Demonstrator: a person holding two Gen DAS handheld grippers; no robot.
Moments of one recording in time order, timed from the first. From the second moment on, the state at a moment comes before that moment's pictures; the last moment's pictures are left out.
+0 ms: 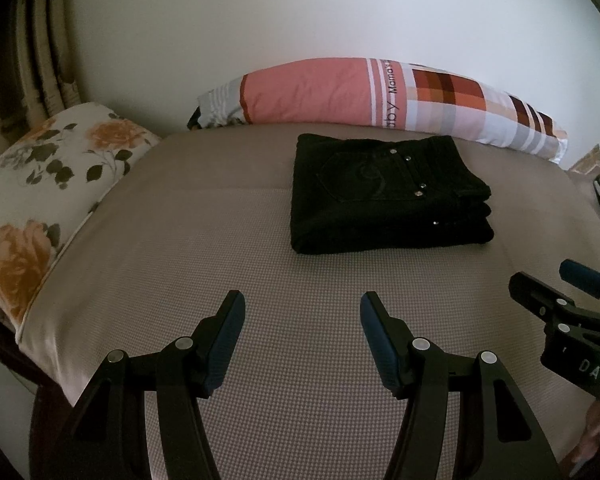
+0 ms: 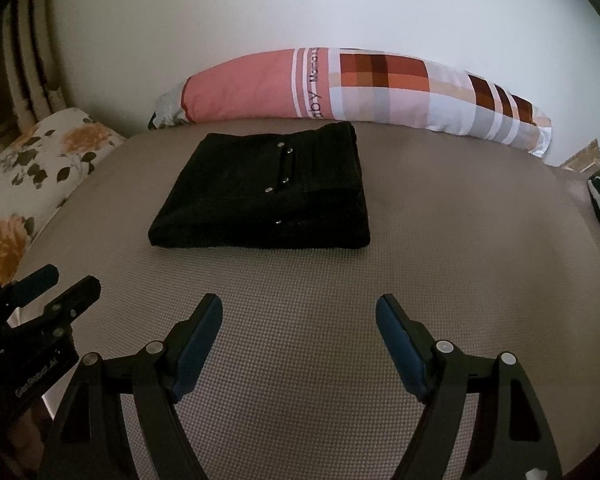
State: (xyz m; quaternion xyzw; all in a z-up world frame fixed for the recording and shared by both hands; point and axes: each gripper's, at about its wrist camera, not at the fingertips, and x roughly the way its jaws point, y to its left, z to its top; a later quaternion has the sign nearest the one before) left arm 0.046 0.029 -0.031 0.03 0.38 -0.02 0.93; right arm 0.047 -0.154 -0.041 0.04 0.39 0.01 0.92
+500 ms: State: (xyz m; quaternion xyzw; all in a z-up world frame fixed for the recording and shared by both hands) left arm 0.042 0.026 -0.036 0.04 0.38 -0.02 0.92; right arm 0.045 -0.151 -0.042 0.04 0.39 0.01 0.92
